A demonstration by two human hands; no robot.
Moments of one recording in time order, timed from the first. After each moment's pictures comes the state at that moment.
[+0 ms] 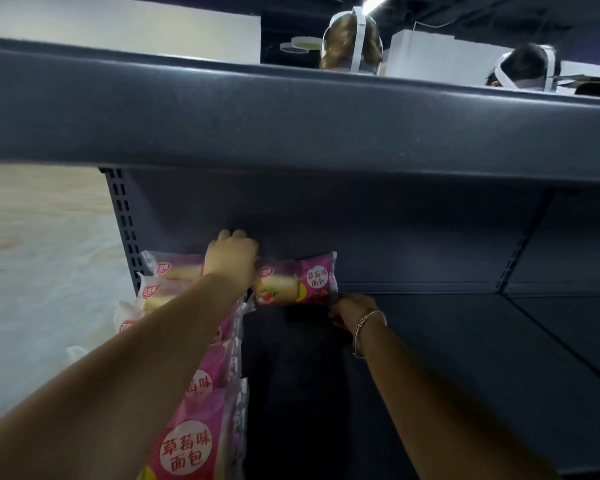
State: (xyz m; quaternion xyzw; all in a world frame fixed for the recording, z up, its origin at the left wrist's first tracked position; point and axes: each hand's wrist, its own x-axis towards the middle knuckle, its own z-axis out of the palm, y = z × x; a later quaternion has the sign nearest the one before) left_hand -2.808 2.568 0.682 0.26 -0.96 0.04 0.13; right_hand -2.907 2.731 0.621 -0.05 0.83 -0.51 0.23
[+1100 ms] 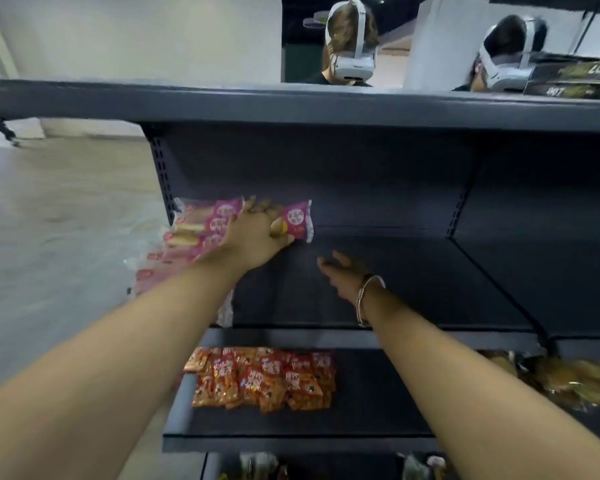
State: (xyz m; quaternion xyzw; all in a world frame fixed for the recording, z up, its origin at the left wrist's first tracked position) left_hand -2.685 2.737 0.710 0.21 -0.95 -0.13 0.18; right_hand -2.768 2.883 0.664 -0.20 0.80 -0.49 0.26
